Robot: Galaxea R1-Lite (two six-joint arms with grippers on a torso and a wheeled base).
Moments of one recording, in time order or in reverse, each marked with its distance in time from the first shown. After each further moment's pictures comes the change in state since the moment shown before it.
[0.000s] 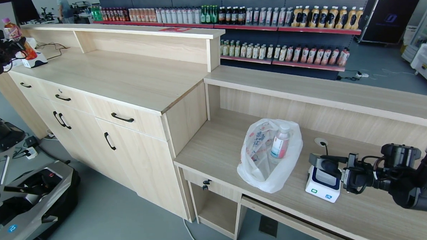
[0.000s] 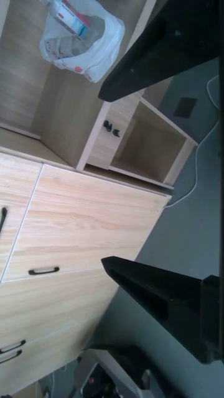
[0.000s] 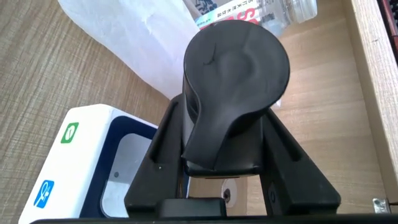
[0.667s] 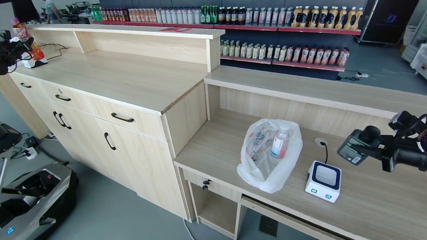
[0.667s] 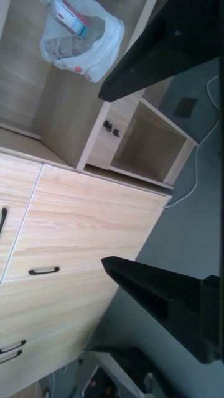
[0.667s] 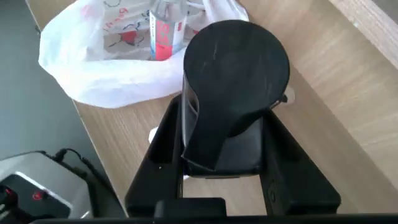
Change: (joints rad) left arm 0.000 0.000 0.000 0.000 0.000 0.000; right arm -0.088 -0.542 0.049 0.503 -0.181 0.849
